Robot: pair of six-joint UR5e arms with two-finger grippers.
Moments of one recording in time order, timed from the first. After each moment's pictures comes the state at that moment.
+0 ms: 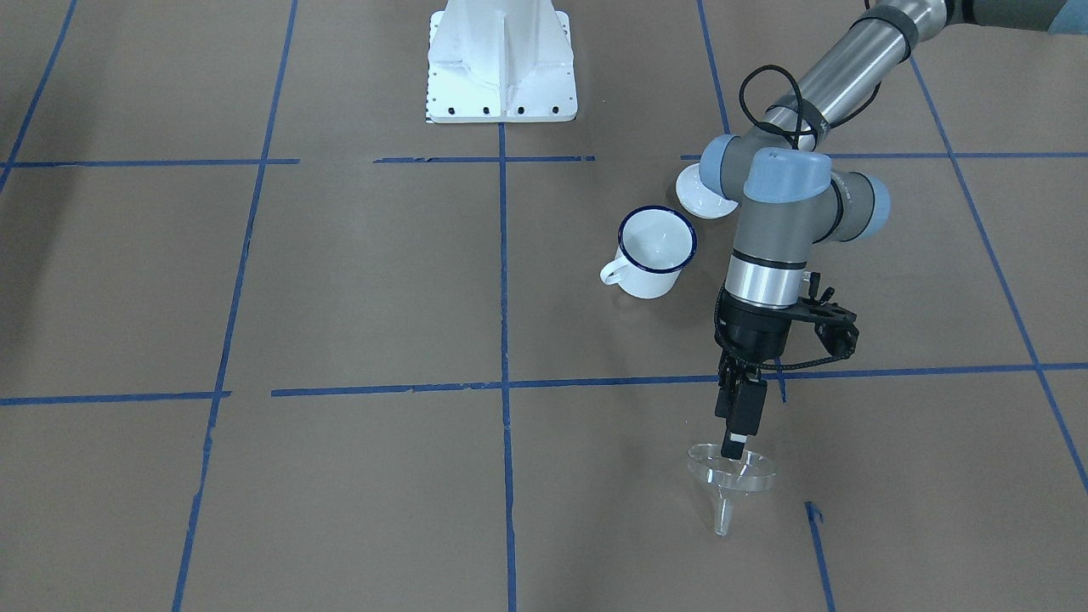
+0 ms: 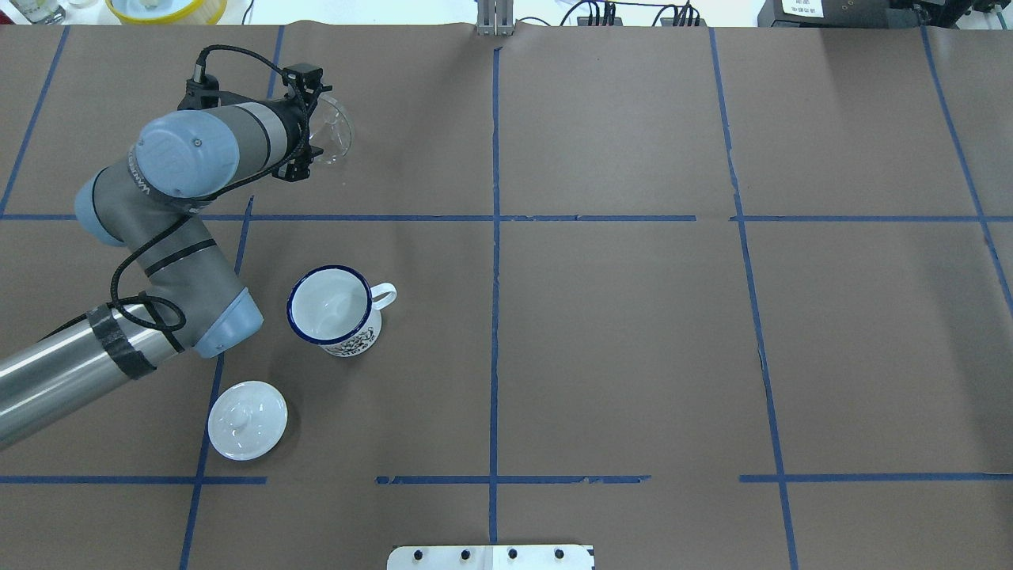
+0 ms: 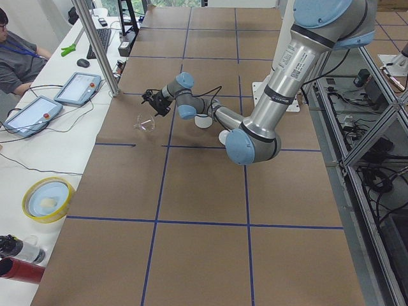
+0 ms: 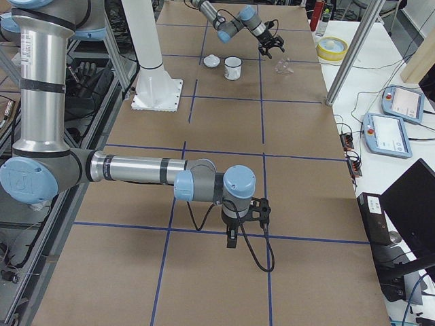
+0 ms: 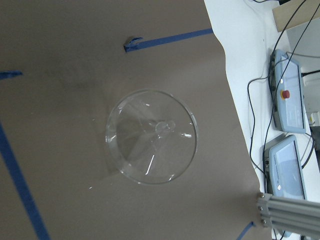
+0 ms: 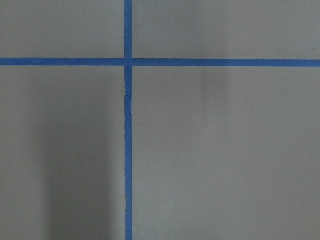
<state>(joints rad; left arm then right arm) -0.76 -2.15 -1.31 -2.40 -1.43 -2.36 1.57 -1.68 1.66 -1.57 2.29 0.01</state>
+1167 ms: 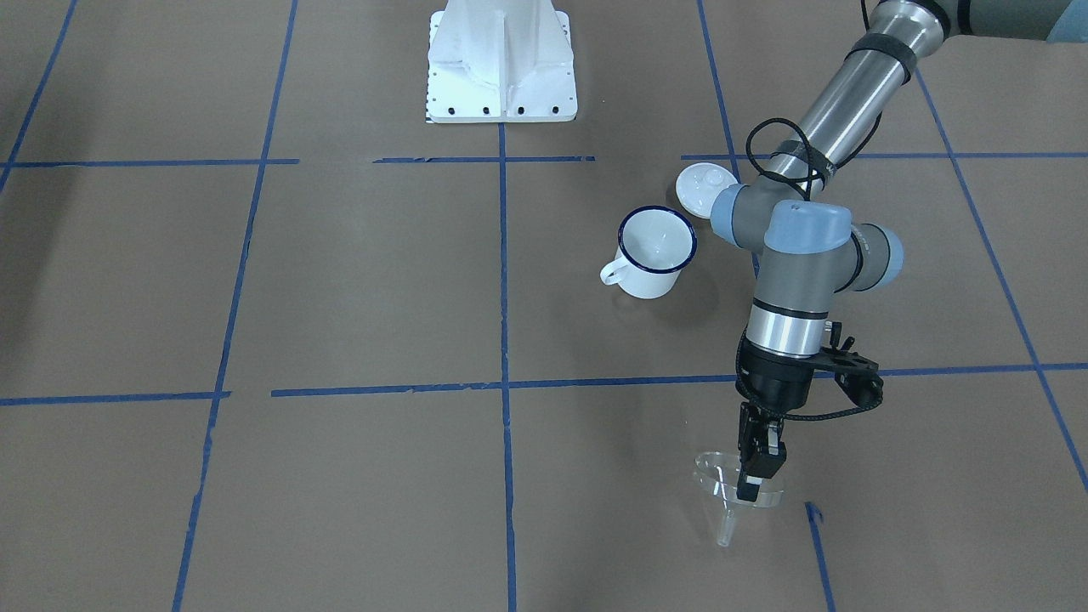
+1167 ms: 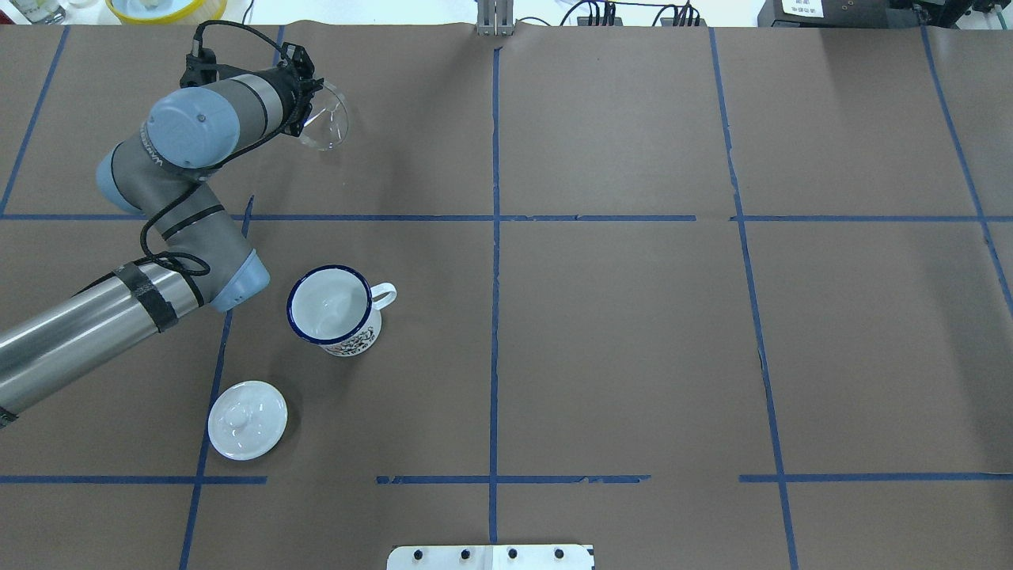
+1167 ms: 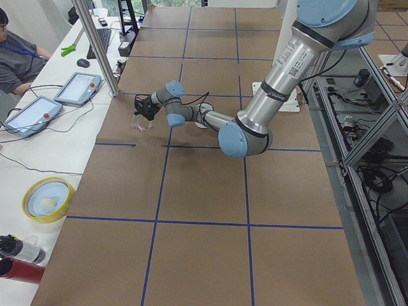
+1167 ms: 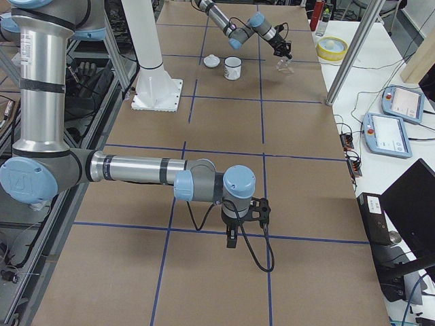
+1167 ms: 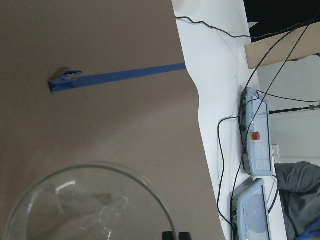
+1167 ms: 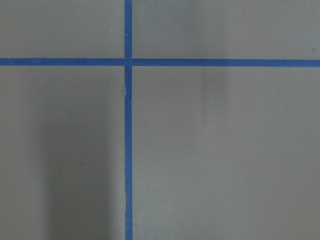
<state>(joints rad) -0.81 -2.21 -1.15 -2.57 -1.43 -2.34 1.57 -1.68 1.66 -1.57 2.29 0.01</state>
